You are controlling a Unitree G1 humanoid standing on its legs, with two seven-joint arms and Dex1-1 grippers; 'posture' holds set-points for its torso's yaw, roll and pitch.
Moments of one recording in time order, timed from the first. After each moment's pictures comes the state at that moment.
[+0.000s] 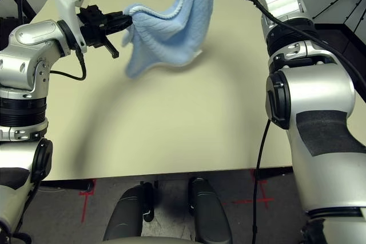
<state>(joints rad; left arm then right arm) -0.95 0.60 0.00 -0.05 -0.21 0.73 -0.81 -1.55 -0.45 -0.01 1.23 -0.21 -0.75 0.34</state>
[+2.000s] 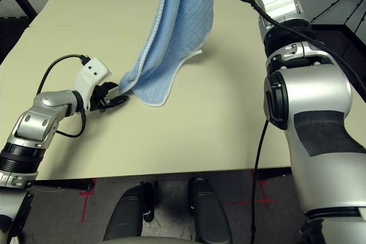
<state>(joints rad) -0.53 0.68 -0.12 0.02 -0.08 0.60 -0.76 -1.55 -0.44 -0.01 1.23 -0.20 -0.75 0.35</state>
